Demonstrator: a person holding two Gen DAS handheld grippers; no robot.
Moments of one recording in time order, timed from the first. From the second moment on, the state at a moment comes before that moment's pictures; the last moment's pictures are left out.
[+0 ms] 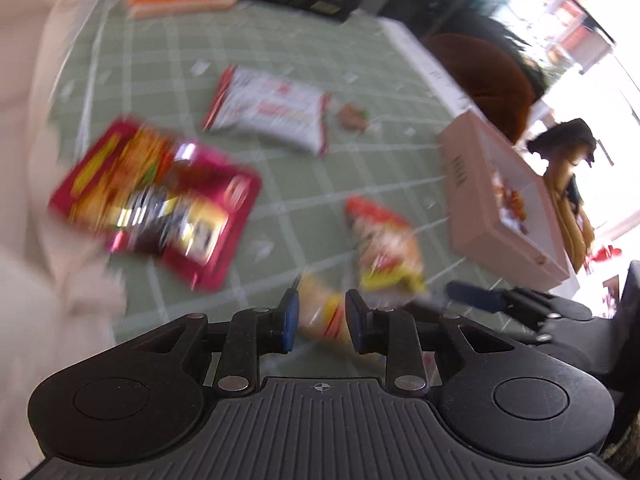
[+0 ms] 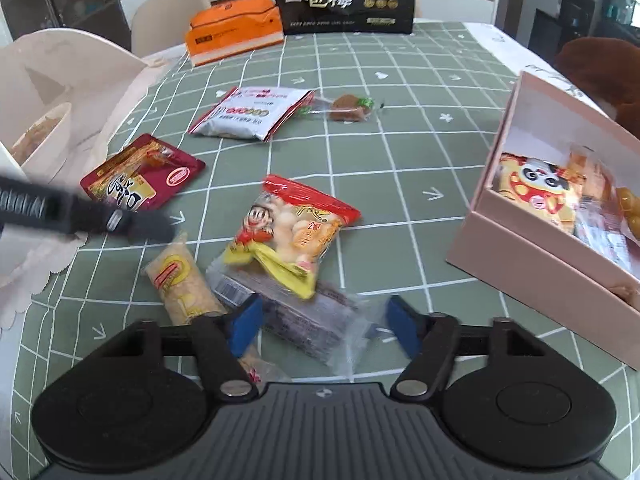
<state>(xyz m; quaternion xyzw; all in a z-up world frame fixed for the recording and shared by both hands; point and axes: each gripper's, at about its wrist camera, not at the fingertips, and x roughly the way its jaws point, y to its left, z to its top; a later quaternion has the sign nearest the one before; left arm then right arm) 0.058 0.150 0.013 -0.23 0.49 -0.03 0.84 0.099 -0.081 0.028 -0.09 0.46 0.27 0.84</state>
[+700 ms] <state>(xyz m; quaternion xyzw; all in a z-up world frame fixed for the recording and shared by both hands) 0.046 0.078 0.015 -0.20 0.46 -0.01 0.86 0.083 -0.148 0.047 -0.06 0.43 0.26 0.86</state>
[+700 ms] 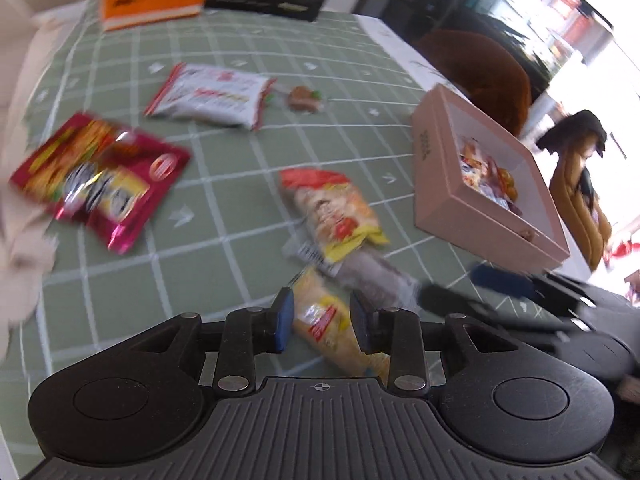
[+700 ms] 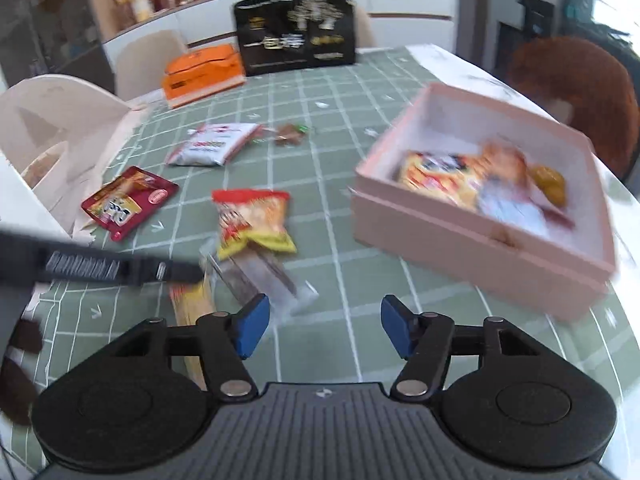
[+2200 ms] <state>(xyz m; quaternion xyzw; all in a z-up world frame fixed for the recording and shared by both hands) 0.045 0.037 0.002 -0.19 0.45 -0.11 0.87 0.018 -0.216 0.057 -0.04 0.49 0.10 0.86</state>
